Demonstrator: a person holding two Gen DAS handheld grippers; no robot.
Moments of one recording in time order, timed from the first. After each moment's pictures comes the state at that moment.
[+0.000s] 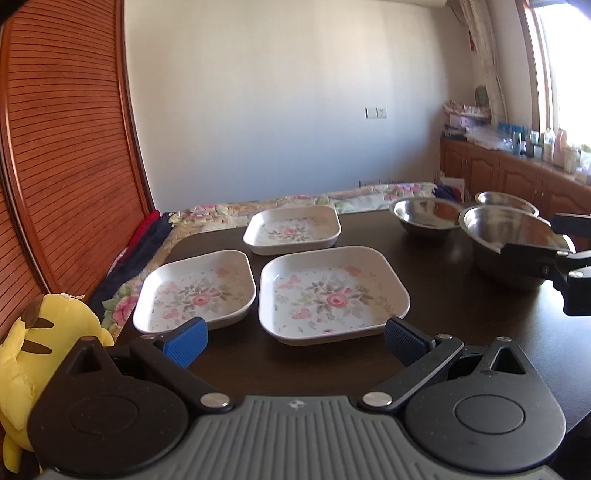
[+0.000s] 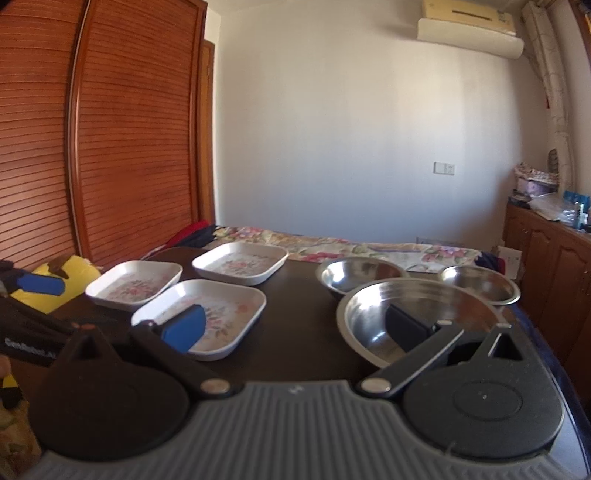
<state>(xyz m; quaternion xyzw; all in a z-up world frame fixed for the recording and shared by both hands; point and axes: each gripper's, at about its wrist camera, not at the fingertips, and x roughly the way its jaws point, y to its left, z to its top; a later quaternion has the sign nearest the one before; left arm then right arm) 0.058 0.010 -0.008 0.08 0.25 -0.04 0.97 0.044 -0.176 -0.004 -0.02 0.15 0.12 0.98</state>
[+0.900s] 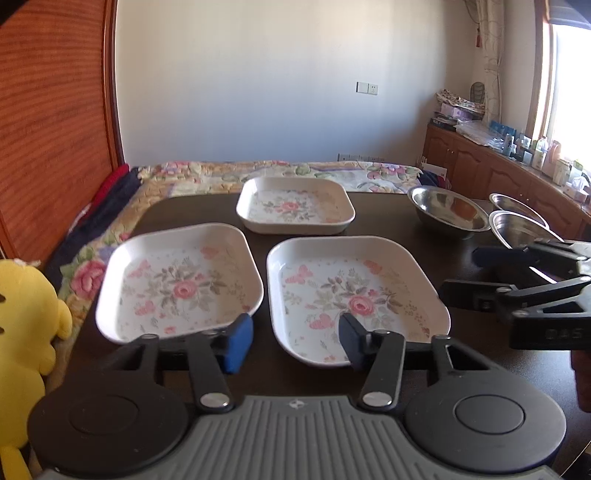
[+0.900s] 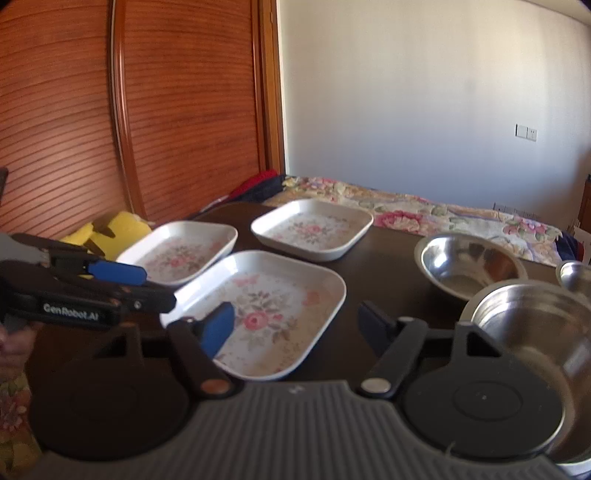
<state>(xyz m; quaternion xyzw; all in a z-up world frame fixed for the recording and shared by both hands) 0.130 0.053 -0.023 0.01 0.31 -0.10 0.95 0.122 -0.130 -0.016 -0.04 0.24 0.24 0.94</state>
